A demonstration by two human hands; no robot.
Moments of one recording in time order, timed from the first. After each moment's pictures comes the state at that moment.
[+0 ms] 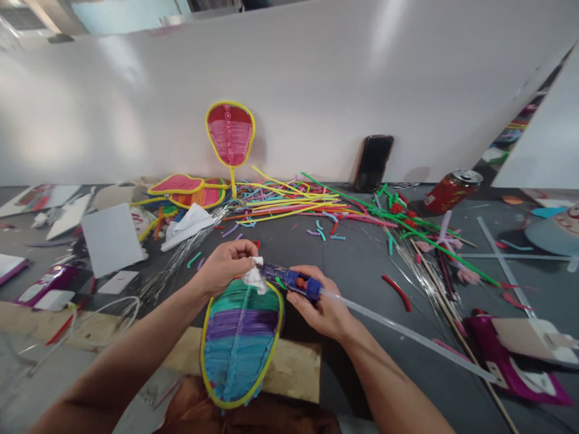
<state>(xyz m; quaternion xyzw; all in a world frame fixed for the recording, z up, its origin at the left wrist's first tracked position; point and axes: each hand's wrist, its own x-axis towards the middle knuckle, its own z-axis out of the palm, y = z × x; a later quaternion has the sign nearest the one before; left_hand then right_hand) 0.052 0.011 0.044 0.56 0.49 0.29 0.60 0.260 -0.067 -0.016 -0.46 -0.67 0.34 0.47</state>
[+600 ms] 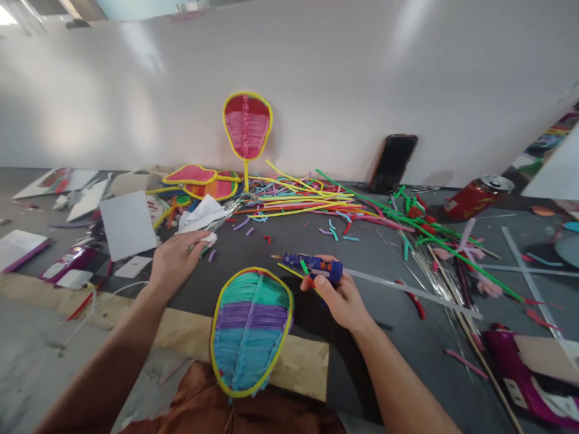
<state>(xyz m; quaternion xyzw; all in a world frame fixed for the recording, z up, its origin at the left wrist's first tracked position) -0.067 0.014 0.029 0.75 0.62 0.24 0.01 0.264 -0.057 -0.017 -0.45 -0.60 0.44 0.50</state>
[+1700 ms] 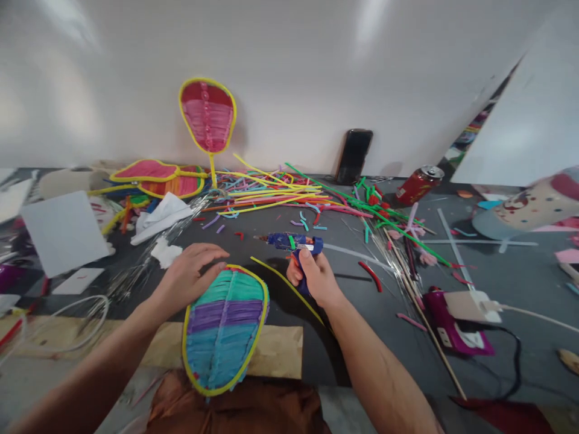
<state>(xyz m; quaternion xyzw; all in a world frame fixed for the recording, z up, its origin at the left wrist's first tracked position) -0.001 -0.001 0.019 0.87 0.45 0.20 0.11 0.264 -0.046 -0.012 -0.38 -0.45 0.59 0.55</state>
